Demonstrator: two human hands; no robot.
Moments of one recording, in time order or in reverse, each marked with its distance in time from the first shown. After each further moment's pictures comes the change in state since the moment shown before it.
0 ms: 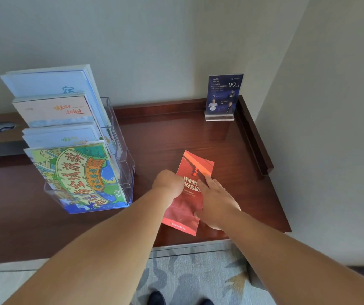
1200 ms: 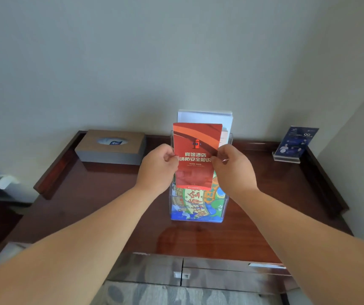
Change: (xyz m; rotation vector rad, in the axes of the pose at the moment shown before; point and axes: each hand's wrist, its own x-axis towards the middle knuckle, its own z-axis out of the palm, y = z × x) left_hand -0.054 -0.119 -0.297 -0.280 0.368 0.618; right_hand -0.014 -0.276 -0.067 0.505 0.675 -0.202
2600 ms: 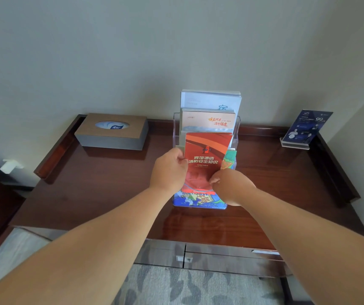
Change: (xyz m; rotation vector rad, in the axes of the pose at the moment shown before) left_hand -0.010 -0.033 0.041 0.149 -0.051 -0.105; right_hand -0.018 0.034 0.022 -0.531 -0.634 0.115
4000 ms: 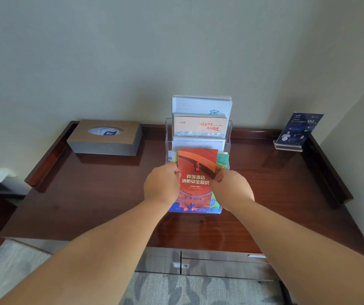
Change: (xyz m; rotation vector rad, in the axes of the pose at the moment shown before) left_hand 0.001 -0.017 0.019 0.379 0.061 0.033; right_hand 0.006 0.012 0.011 0.233 0.258 0.162
